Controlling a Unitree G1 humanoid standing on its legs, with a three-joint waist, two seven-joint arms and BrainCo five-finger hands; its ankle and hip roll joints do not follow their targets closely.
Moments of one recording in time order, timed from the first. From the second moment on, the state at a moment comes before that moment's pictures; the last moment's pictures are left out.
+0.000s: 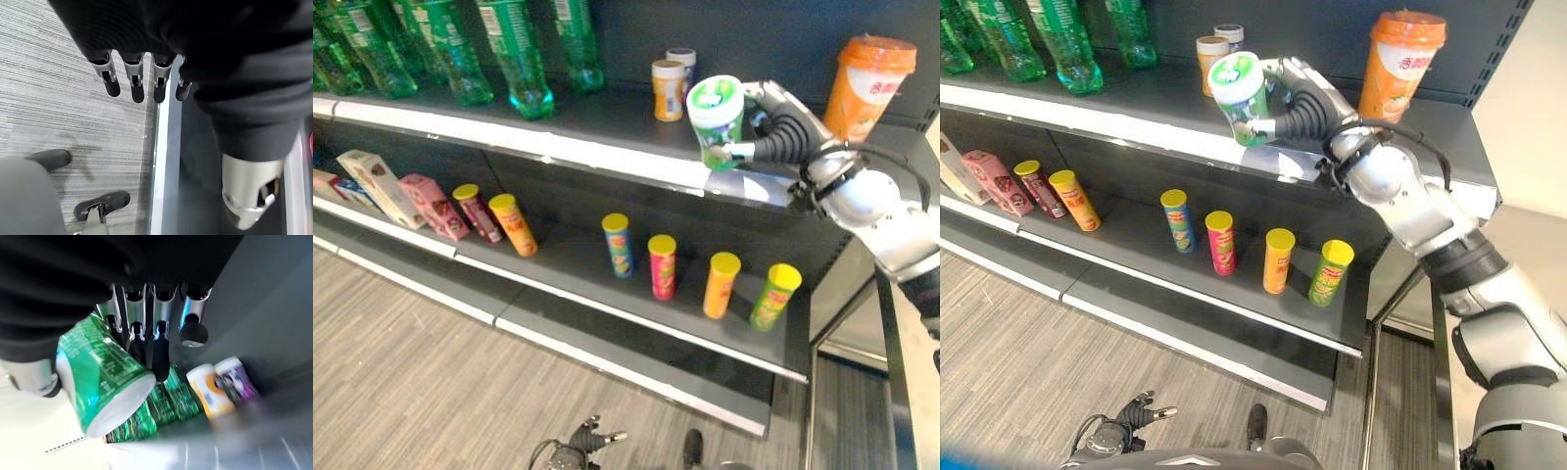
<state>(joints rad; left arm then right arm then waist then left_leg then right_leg) -0.04 0.20 -0.29 1.23 -0.07 -0.16 0.04 -1.01 -0.85 0.56 0.21 0.08 -0.22 -0.03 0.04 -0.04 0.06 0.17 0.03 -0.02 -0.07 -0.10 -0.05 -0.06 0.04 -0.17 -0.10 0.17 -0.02</state>
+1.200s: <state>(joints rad) 0.05 0.23 -0.31 1.27 -0.15 -0.16 0.06 -1.23 -0.56 0.64 0.77 0.08 -0.15 -0.05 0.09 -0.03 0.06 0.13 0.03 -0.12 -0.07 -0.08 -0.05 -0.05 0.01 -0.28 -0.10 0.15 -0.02</state>
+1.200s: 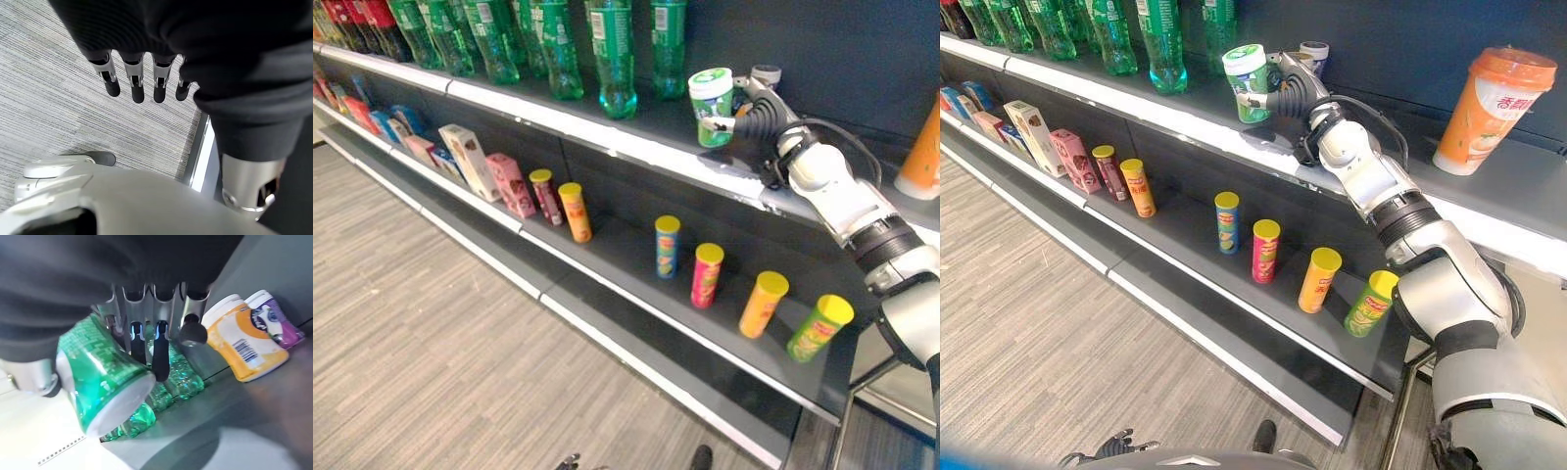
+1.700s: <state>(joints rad) 0.04 0.24 -0.32 1.27 -0.16 -0.16 0.06 -1.27 -0.45 0.65 0.88 0.08 -0.11 -0.04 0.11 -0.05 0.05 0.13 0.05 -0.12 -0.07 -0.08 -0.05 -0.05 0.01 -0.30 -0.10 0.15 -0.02</state>
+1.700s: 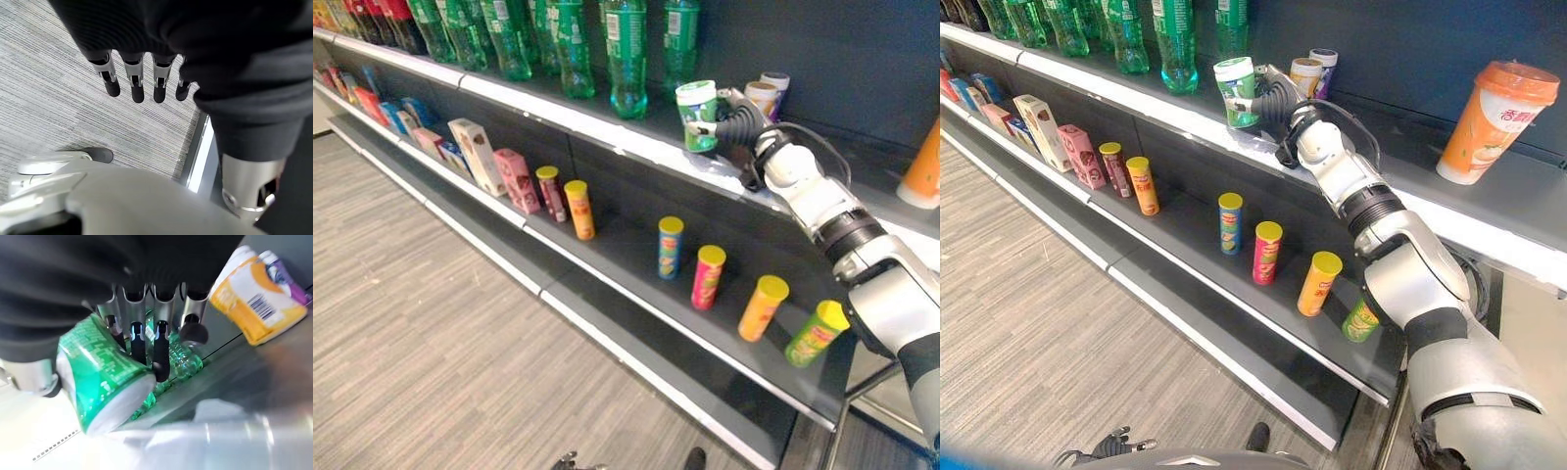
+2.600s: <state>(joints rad) 0.04 0.25 -0.33 1.27 -0.16 -0.16 0.06 -1.29 -0.46 0.67 0.95 0.02 -0.10 -0.06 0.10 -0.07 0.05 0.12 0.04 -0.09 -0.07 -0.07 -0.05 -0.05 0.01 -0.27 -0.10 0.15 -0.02</state>
